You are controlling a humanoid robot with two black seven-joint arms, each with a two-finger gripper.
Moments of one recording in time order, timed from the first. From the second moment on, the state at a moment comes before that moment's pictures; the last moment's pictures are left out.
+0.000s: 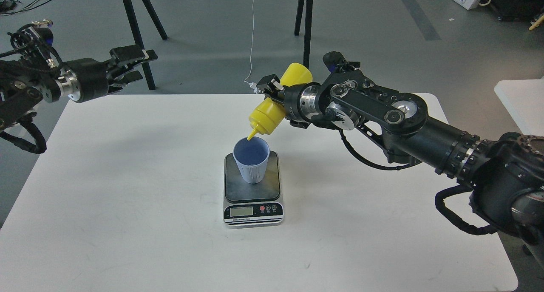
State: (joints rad) left arm -1.09 0.61 -0.14 -0.58 0.84 -0.49 -0.49; right arm 1.18 0.00 0.32 0.80 -0.59 0.10 -0.47
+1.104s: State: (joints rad) left arm -1.08 0.59 -0.13 -0.58 0.84 -0.49 -0.49; right arm 1.19 0.00 0.50 0.78 -0.61 0.12 -0.47
